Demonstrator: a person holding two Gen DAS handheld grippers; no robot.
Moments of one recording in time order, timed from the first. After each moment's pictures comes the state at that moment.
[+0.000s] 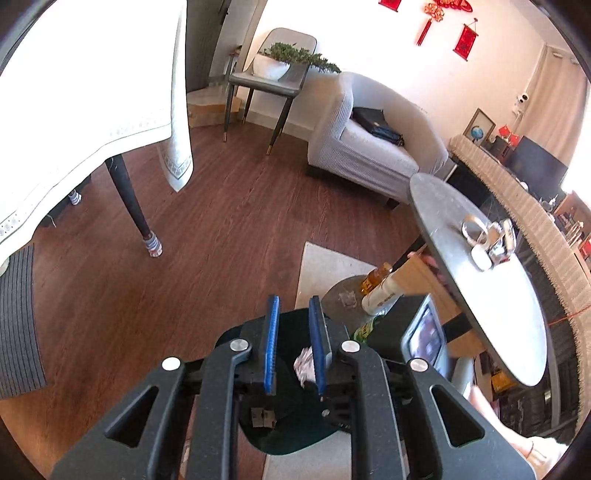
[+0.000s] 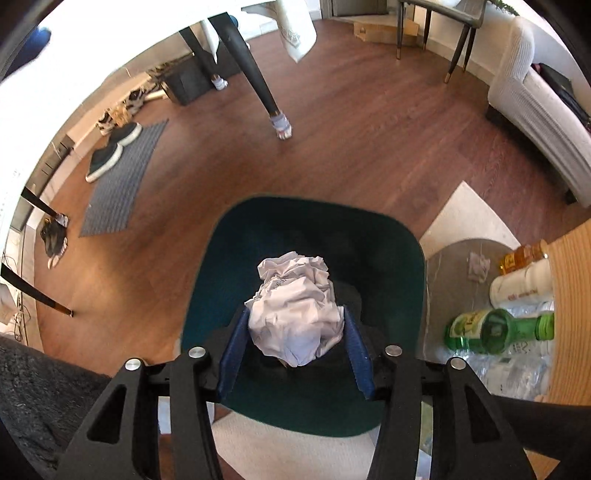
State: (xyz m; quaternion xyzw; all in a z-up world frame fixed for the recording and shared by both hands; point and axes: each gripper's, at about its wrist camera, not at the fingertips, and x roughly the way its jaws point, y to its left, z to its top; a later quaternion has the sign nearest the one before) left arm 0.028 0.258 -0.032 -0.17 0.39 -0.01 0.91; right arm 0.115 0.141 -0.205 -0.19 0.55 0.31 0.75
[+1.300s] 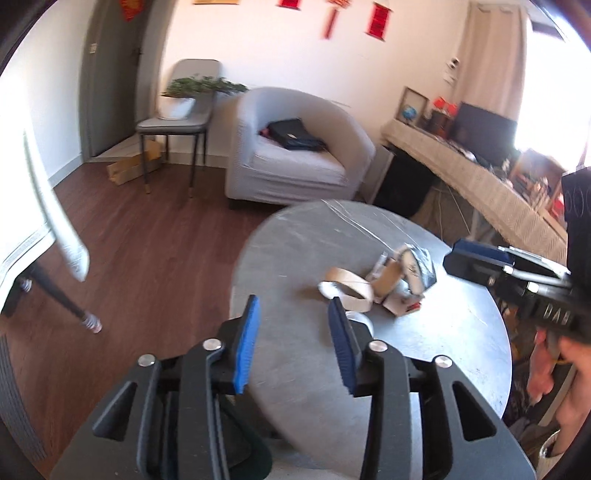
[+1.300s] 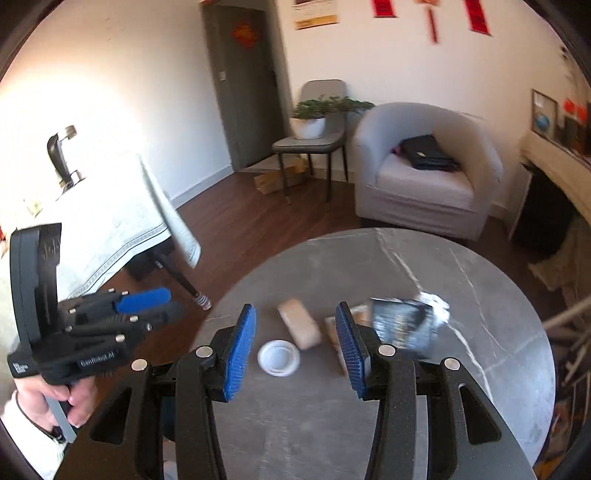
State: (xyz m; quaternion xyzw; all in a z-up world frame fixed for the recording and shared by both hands) left arm 0.134 0.067 0.040 -0.08 0.36 -0.12 0.92; right arm 0.155 -0.134 0.055 -0.01 0.33 0.21 0.92
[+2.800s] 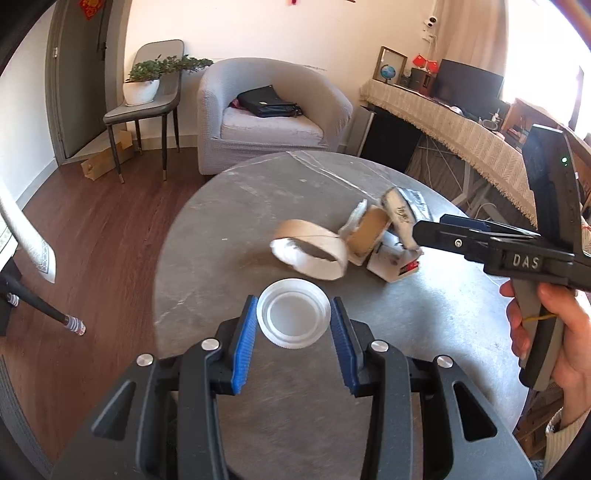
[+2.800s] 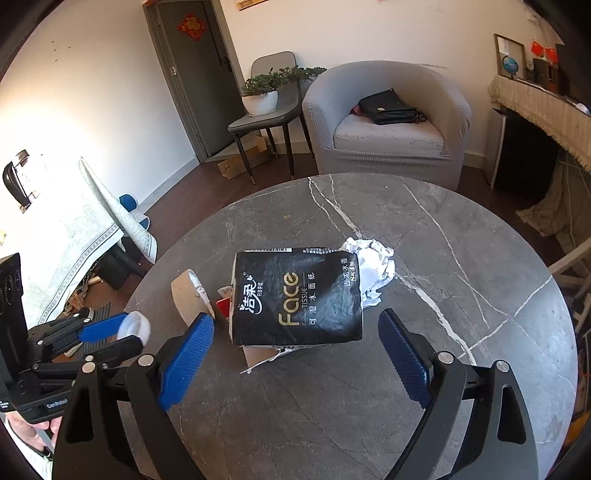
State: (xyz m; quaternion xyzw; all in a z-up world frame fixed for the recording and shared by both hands) left arm 0.153 0.025 -0.012 -0.04 0.39 -0.15 0.91; right arm 0.197 -0.175 -0.014 0.03 0.38 0.17 0.91
